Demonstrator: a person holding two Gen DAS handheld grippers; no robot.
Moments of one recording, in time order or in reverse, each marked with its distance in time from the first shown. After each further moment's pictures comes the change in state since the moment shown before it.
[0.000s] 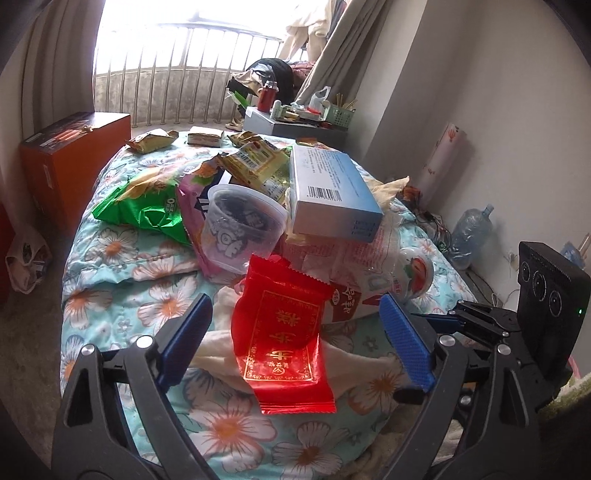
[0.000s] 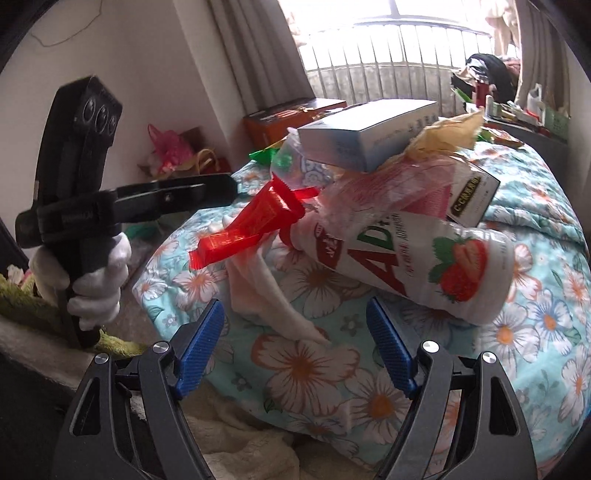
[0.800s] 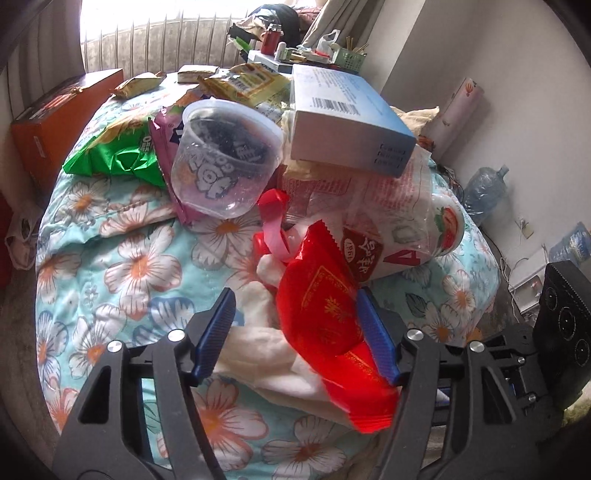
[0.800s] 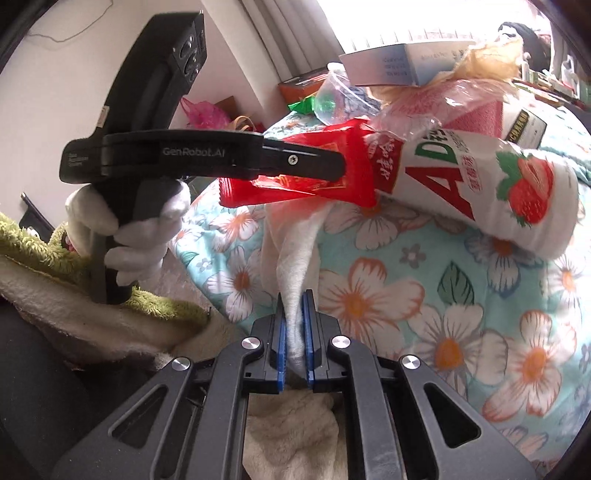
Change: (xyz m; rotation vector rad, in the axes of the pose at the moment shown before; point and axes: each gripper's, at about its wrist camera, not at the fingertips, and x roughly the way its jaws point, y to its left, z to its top) left arm 0.050 -0.005 -0.012 -0.023 0.229 0.029; right arm -0.025 -0.013 -0.042 0.033 0.129 0.173
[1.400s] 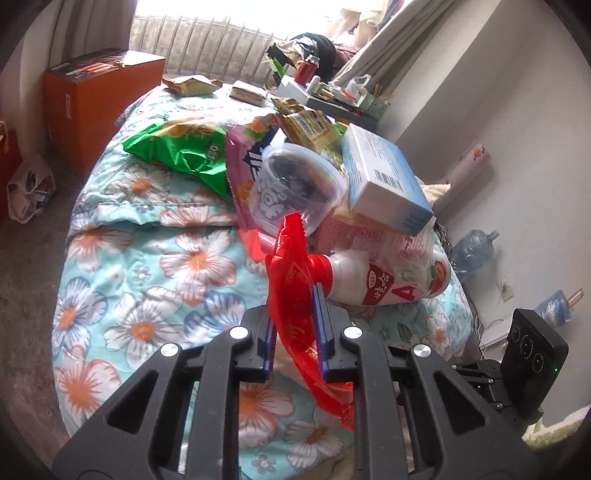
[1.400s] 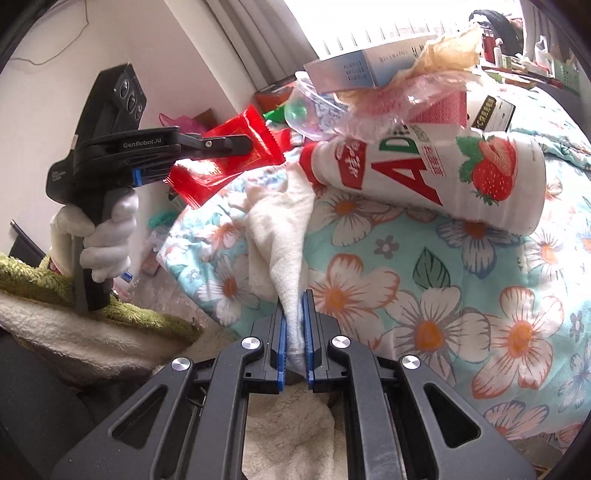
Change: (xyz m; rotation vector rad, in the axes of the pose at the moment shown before) left arm -0.051 0.050 -0.009 -0.209 -0.144 -0.059; right arm 0.004 0.005 0.003 0.075 -0.039 -0.038
